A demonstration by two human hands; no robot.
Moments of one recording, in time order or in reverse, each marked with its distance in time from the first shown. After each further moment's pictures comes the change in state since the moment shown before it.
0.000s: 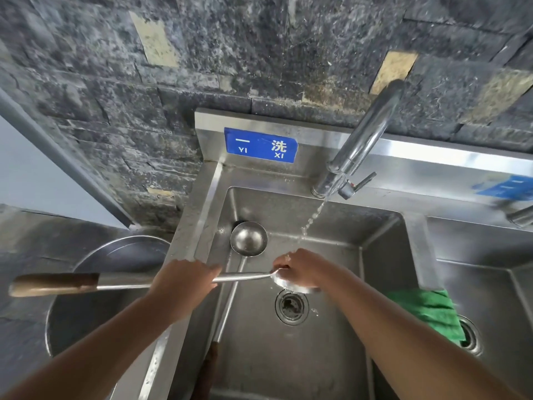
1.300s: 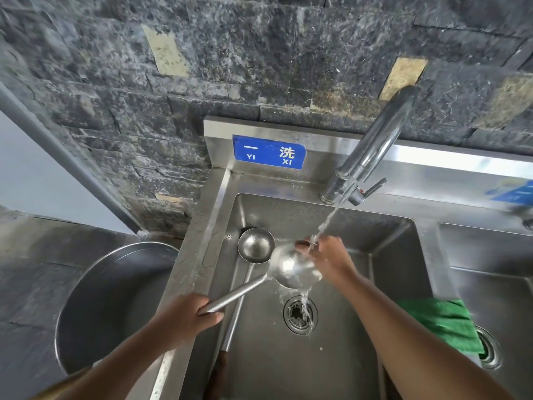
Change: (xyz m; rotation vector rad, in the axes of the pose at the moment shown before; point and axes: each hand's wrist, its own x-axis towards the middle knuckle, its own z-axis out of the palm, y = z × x) left_hand -0.030 -0.005 0.044 -0.825 -0.304 -0.360; right_hand -0.011 0.010 -0.026 0.524 0.527 0.189
